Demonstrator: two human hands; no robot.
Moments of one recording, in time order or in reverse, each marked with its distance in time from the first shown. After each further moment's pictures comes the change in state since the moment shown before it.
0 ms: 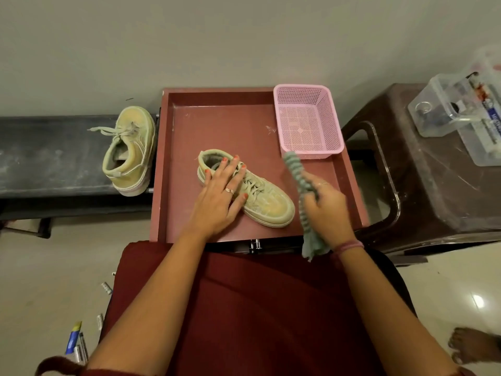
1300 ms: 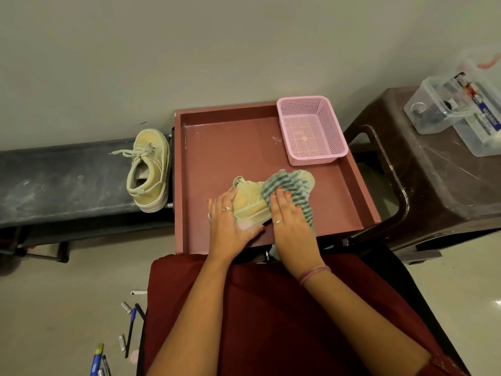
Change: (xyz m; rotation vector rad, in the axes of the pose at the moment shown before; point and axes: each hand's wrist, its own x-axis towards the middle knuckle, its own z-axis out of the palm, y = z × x) left_hand -0.034 0.015 -0.008 -0.352 0.225 -0.310; right_hand -0.054 -0.004 0.087 -0.704 -0.078 -0.317
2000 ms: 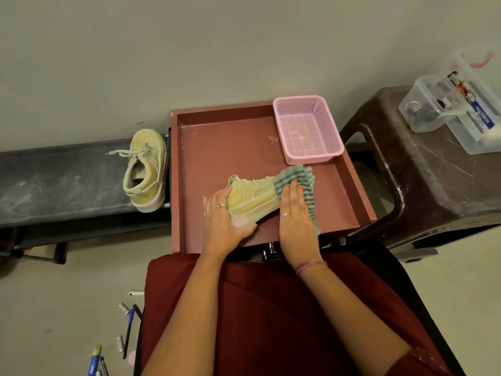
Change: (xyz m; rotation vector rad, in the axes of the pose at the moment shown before) left_hand 0.005 -0.001 -0.005 0.016 -0.032 -0.006; right_hand 0.005 0.013 0.006 0.049 0.007 0.187
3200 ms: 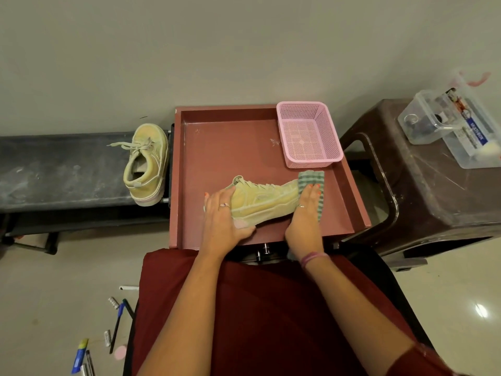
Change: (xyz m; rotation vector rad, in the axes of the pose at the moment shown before) left_hand -0.004 0.009 -0.003 0.083 0.011 0.027; right_hand 0.009 0.010 -0.018 0.263 -0.101 0.296
